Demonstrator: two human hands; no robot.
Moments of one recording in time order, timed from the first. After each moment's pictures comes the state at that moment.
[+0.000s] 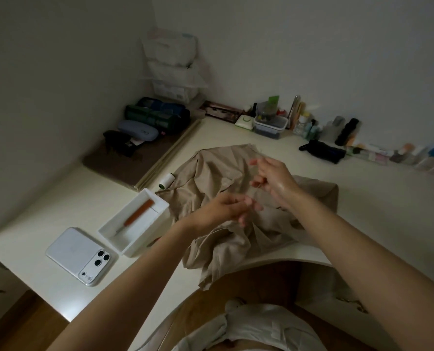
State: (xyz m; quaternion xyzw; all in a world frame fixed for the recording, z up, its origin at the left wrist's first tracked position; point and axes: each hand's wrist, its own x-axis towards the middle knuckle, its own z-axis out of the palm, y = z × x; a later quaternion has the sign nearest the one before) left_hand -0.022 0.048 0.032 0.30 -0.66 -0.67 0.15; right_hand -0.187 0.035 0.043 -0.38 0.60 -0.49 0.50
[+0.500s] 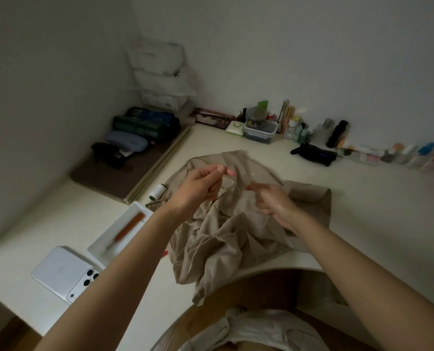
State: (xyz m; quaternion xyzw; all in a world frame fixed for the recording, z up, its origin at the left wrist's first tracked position) left_hand -0.021 0.004 0.058 0.32 -0.58 -0.68 0.32; right_hand -0.207 0.045 0.013 -0.34 0.63 -0.43 0.55
